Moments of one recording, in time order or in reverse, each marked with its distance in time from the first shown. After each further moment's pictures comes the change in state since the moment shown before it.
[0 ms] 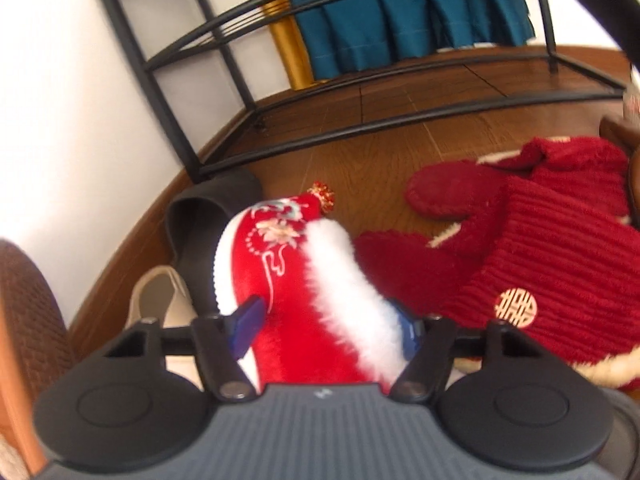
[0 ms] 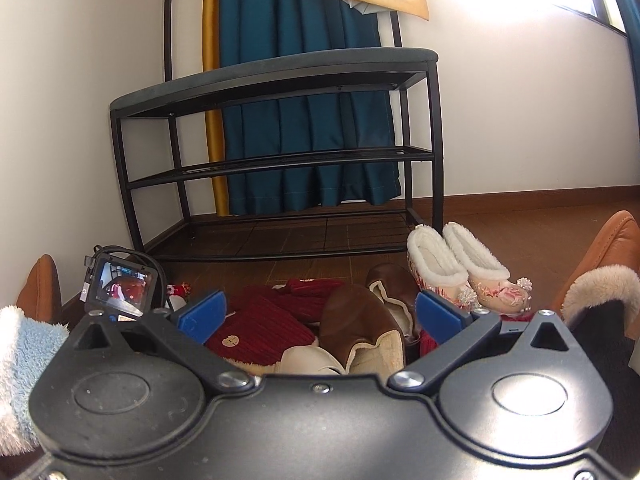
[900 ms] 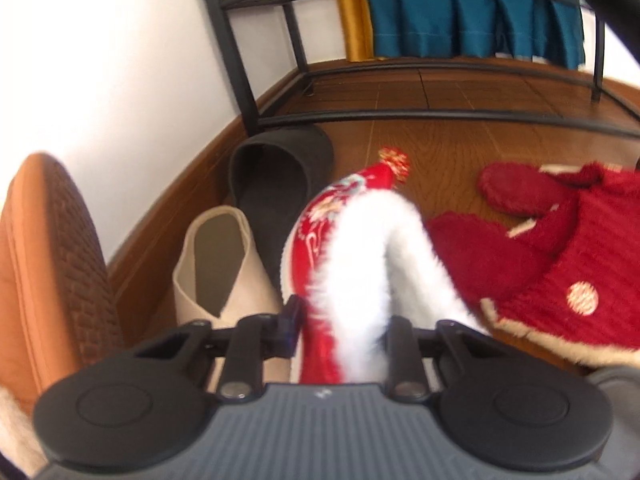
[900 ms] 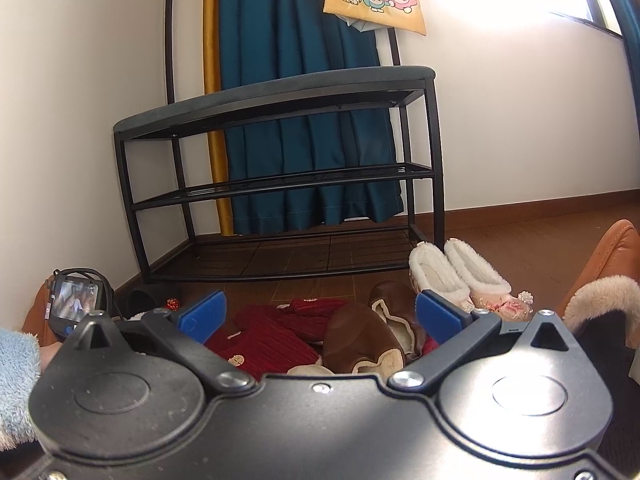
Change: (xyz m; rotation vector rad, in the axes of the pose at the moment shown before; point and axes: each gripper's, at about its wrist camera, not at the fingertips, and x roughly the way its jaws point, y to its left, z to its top) left arm -0.007 0.081 -0.020 -0.152 0.076 -0.039; right arm -0.011 -0.008 0.010 0.011 -0.058 0.021
